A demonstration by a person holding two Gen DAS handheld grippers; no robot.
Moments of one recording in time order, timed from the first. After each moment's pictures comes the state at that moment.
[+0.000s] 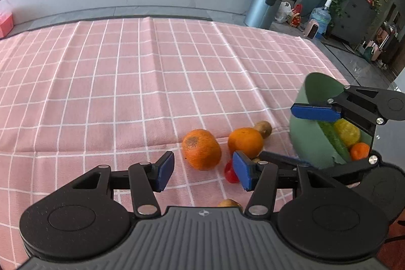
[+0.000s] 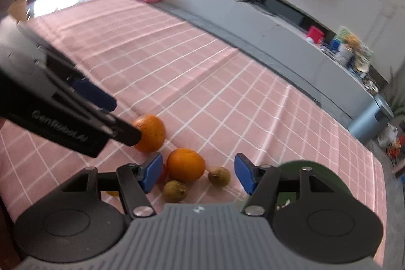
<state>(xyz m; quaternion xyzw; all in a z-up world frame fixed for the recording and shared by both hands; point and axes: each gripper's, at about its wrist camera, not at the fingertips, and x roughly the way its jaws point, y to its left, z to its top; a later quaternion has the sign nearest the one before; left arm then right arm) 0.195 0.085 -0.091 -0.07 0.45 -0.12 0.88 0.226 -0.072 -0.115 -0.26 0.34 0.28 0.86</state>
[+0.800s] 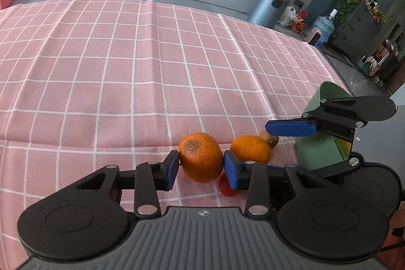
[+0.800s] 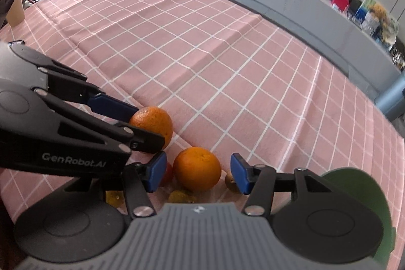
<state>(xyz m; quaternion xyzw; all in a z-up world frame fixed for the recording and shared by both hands) 0.218 0.089 -0.115 -0.13 0.46 -0.12 0.87 0.274 -0.052 -0.137 -0.23 0.44 0.30 0.82</state>
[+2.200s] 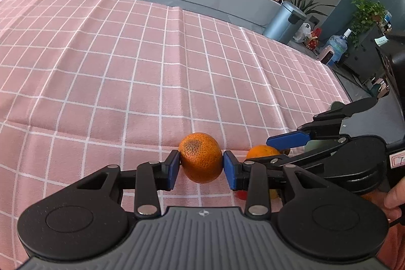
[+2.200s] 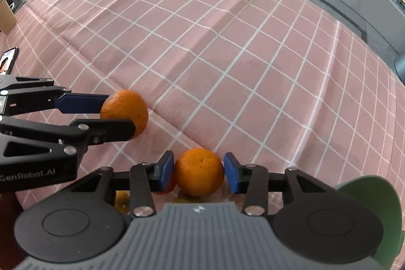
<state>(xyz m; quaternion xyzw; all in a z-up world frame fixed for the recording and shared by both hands) 0.207 0.110 -0.106 -0.16 0.45 -0.08 0.87 0.315 -0.038 -0.143 -0.20 0.54 0.30 0.76</state>
